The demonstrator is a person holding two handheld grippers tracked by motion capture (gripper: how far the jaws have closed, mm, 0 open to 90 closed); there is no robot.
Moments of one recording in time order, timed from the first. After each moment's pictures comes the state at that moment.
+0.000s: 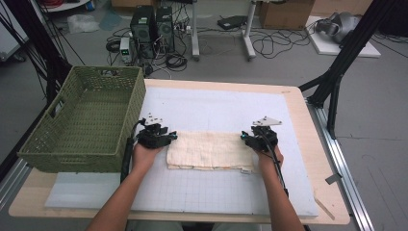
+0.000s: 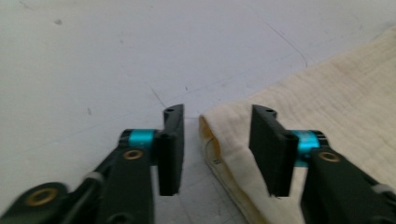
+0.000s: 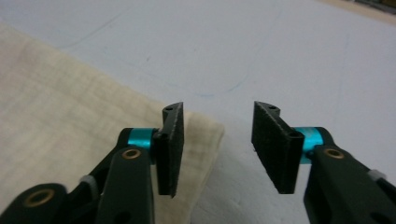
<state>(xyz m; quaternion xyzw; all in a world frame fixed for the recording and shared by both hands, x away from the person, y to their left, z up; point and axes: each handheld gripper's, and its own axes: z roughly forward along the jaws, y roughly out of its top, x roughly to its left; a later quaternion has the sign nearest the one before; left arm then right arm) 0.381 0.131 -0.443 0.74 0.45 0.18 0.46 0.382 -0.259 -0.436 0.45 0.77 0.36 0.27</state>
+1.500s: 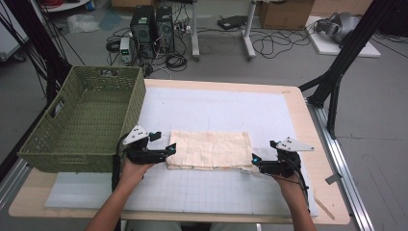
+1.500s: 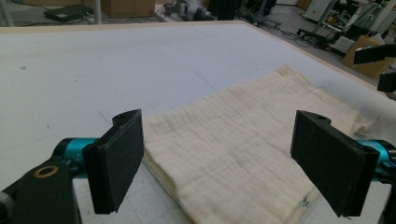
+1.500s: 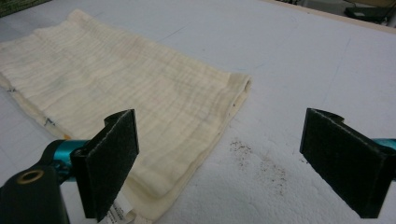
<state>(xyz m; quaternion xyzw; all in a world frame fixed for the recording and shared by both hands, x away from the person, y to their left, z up) 0.322 0.146 -0.427 0.72 0.38 0.15 0.57 0.298 -0.303 -0.422 0.41 0.76 0.45 0.23</state>
